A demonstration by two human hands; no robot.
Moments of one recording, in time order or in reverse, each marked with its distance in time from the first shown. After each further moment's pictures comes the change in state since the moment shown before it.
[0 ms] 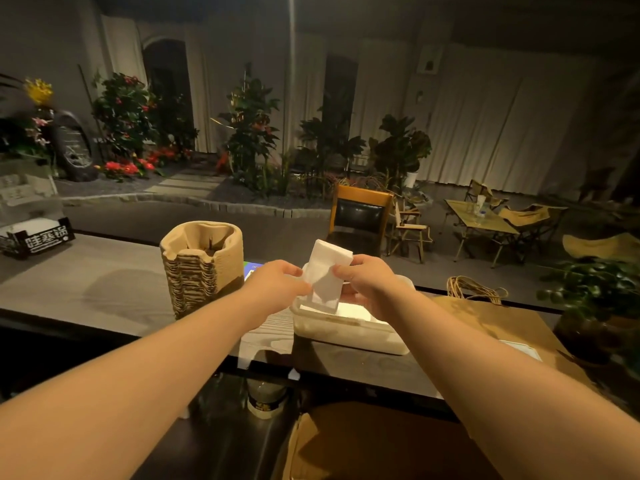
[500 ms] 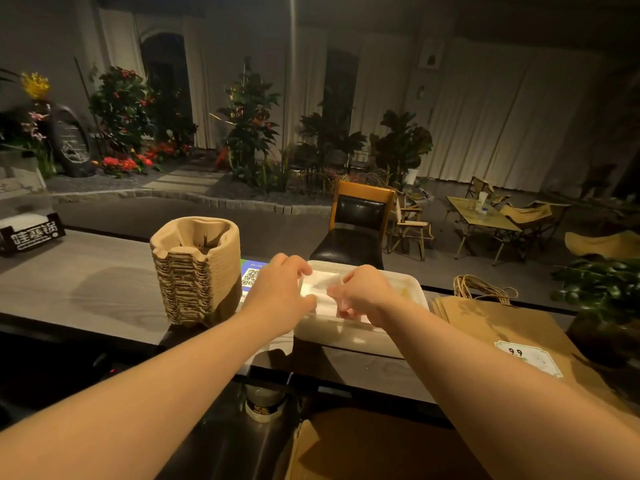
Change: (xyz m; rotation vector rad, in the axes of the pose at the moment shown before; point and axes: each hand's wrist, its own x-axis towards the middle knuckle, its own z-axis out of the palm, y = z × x) left_hand 0.014 -0.022 0.020 0.339 0.201 0.288; right_hand 0.025 0.021 0.013 -0.610 0.083 0.058
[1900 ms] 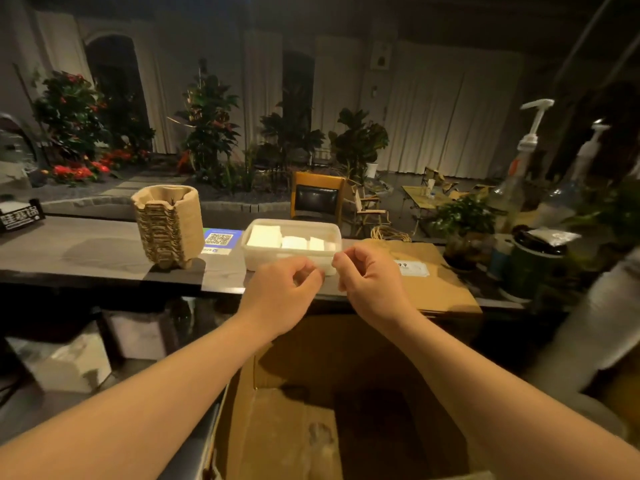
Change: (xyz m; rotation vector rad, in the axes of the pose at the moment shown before) left_hand -0.194 0.100 0.022 -0.269 0.113 0.278; right_hand -0.249 0.113 -0.071 0.248 0.285 -0.563
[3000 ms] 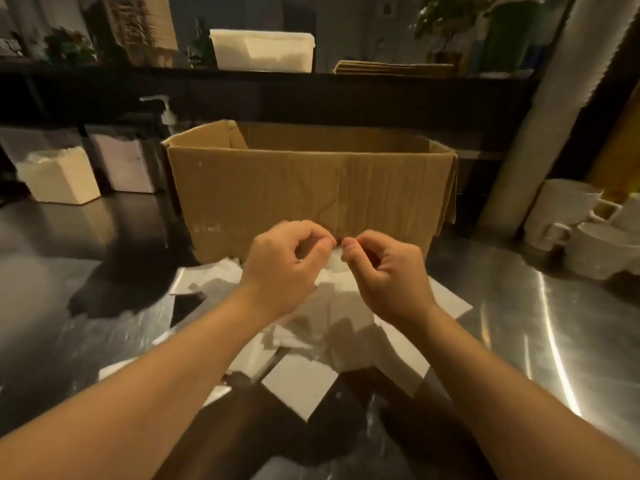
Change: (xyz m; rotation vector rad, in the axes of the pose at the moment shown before) left_hand -0.364 -0.071 0.199 -0.042 0.150 0.296; right_hand -0.375 0.230 0.057 -0.104 0.129 -0.211
